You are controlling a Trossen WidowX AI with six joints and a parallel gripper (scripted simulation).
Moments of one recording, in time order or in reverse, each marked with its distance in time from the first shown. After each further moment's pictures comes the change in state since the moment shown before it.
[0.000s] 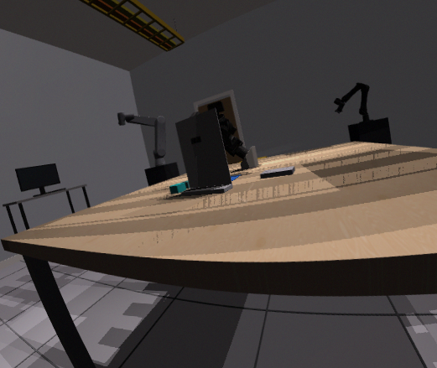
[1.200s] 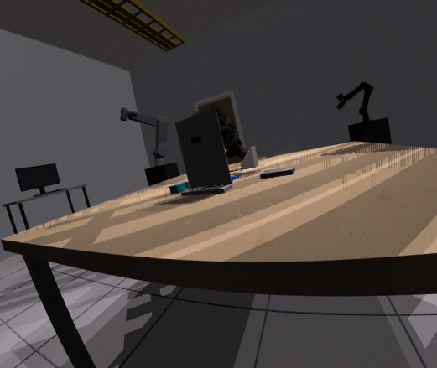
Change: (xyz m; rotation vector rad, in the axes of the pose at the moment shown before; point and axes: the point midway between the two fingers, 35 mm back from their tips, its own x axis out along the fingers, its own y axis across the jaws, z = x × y) arm -0.009 -0.082 -0.011 0.149 -0.025 -0.592
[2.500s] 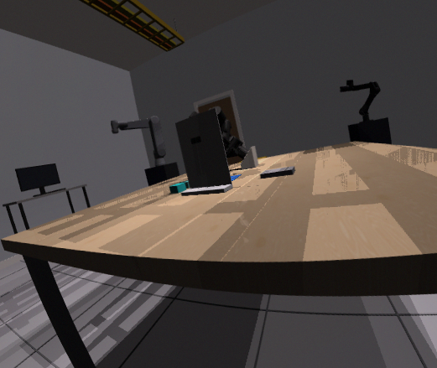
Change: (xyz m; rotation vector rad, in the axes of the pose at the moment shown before) arm -0.014 -0.046 0.045 0.044 -0.230 -0.309
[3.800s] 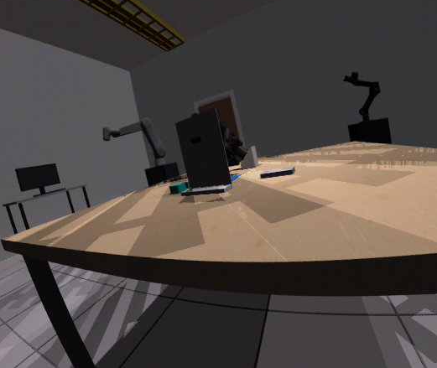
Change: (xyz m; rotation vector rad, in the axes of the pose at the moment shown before) arm 0.034 -0.024 0.002 -0.001 -0.006 0.000
